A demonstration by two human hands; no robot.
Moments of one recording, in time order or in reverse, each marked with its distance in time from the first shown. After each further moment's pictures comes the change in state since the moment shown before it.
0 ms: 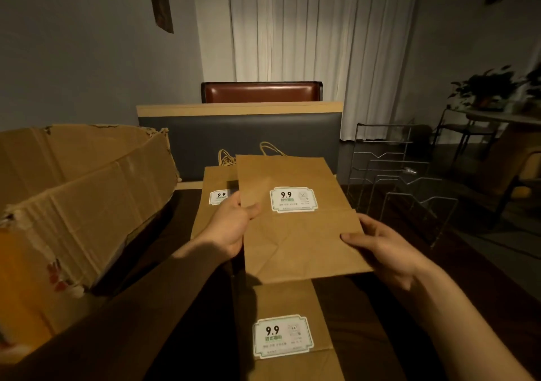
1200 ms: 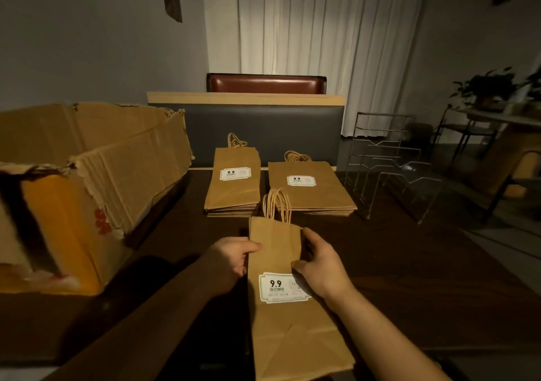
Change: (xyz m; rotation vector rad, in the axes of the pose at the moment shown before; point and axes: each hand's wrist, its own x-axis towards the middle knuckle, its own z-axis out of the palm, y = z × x) left_hand -0.097 -0.067 -0.028 -0.021 0.037 -0.310; right_hand -0.036 0.082 0.101 -0.547 0.198 -0.098
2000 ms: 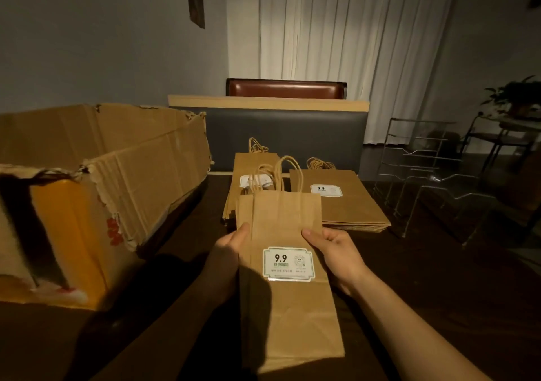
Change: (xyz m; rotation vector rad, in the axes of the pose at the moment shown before) left_hand 0.024 0.007 -0.033 -0.023 0.135 0.325; right_hand 0.060 -0.021 0.007 0.540 -0.165 -0.009
